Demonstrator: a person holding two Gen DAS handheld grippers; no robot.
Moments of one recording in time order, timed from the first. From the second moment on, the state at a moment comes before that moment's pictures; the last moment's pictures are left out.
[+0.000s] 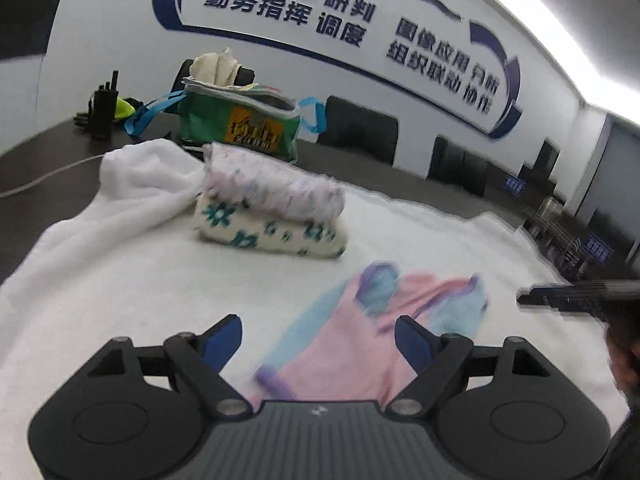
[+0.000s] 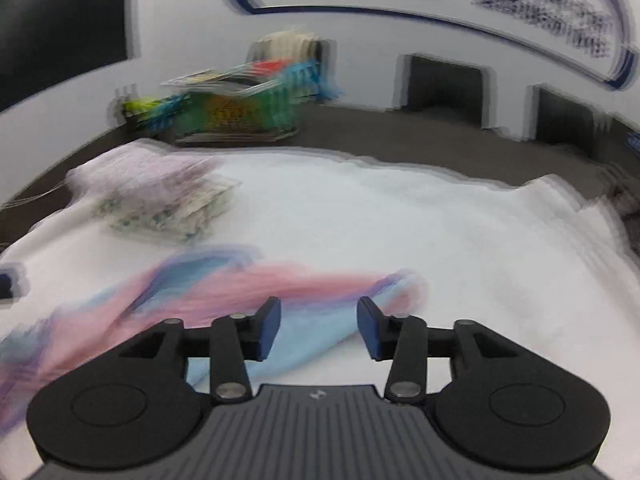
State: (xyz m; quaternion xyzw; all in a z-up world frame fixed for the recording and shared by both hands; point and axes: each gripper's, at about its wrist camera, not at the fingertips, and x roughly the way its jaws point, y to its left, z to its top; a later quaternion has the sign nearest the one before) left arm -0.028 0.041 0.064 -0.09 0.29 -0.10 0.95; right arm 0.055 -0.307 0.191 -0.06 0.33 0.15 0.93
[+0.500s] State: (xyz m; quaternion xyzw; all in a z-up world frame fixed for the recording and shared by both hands) left arm 0.016 0.012 -0.006 0.03 0.34 -0.07 0.94; right arm -0.015 -0.186 0.022 -0.10 0.29 0.18 0.93
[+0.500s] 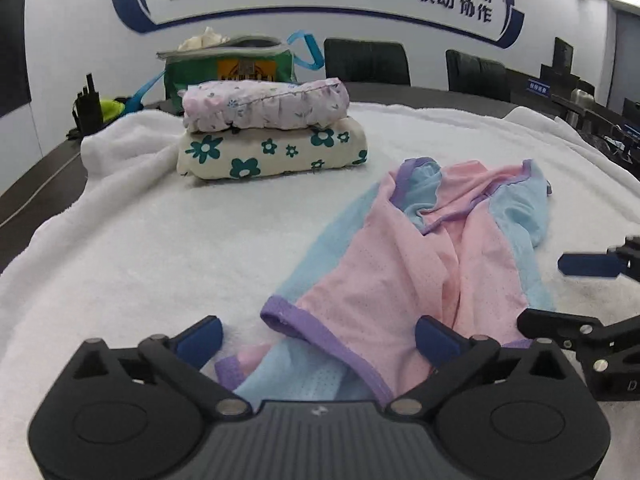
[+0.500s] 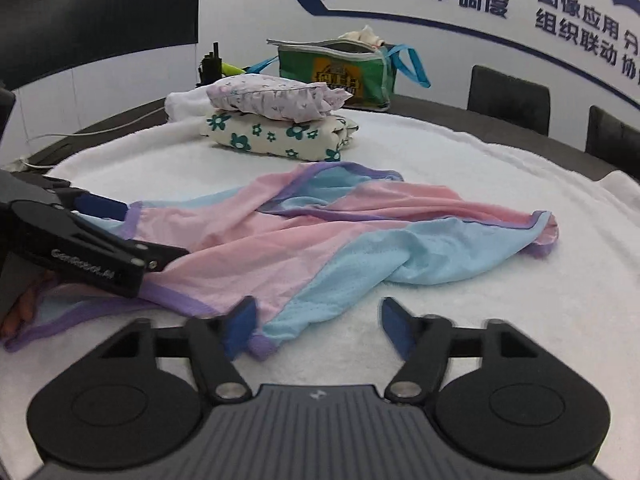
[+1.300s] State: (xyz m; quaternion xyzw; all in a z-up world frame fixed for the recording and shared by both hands) left arm 0.014 0.012 -0.004 0.03 0.34 -0.08 0.94; right arm -0.027 -0.195 0.016 -0.04 0.32 0.16 0.93
